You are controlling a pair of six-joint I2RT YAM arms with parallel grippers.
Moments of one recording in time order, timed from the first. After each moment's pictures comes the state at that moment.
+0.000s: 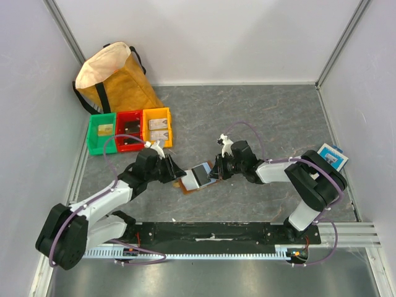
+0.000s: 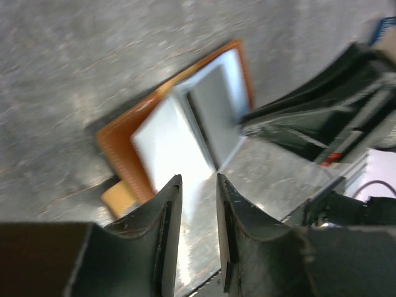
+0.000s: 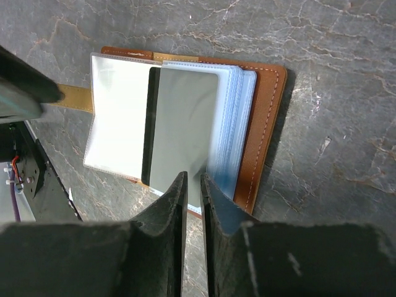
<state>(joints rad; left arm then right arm) -0.48 1.10 0.39 0.01 0.27 -0.80 0.65 1.67 0.62 0.39 -0.46 0.48</state>
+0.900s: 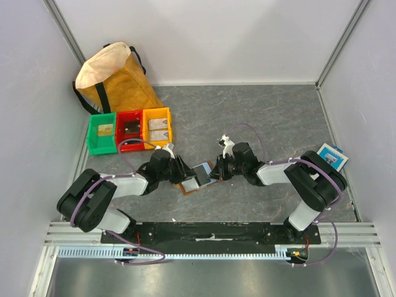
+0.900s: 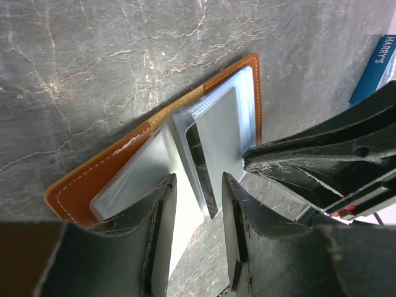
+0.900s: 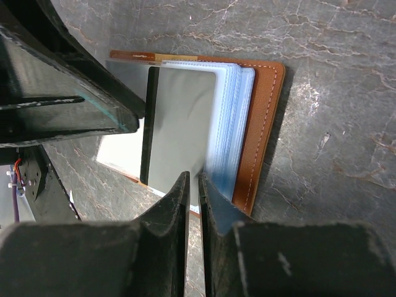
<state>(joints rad) -0.57 1.41 0.40 0.34 0.24 -0.97 0.65 1.67 0.58 0.46 -0.45 0.51</state>
